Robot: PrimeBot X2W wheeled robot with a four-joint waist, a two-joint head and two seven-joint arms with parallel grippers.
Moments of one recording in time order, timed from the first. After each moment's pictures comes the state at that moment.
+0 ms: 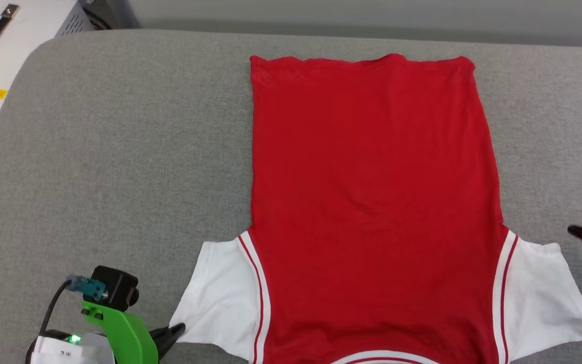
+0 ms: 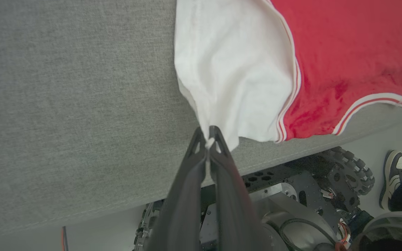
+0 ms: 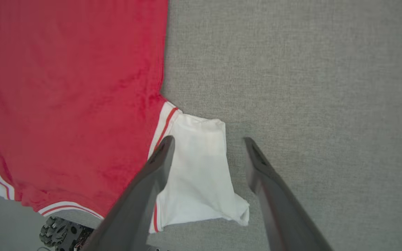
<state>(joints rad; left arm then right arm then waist) 0.02 0.78 -0.48 -0.30 -0.96 0.12 0.55 -0.19 -0.39 -0.27 -0.16 0.63 0.14 1.21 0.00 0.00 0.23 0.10</state>
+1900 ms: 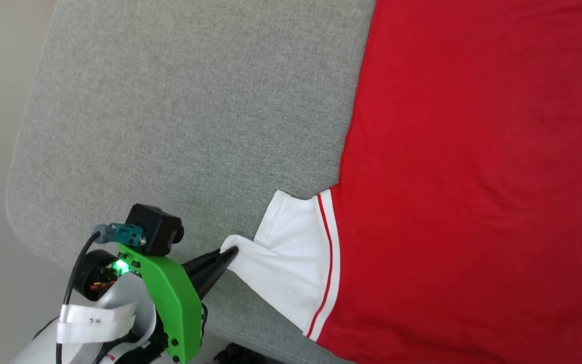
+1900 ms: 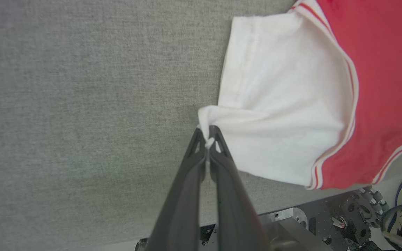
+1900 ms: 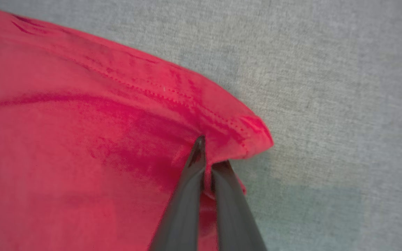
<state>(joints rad) -0.21 0.67 -0.54 -0.38 -0.86 0.07 0.50 -0.96 -0.51 -0.16 0.33 0.31 0.13 1.30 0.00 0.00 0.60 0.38</state>
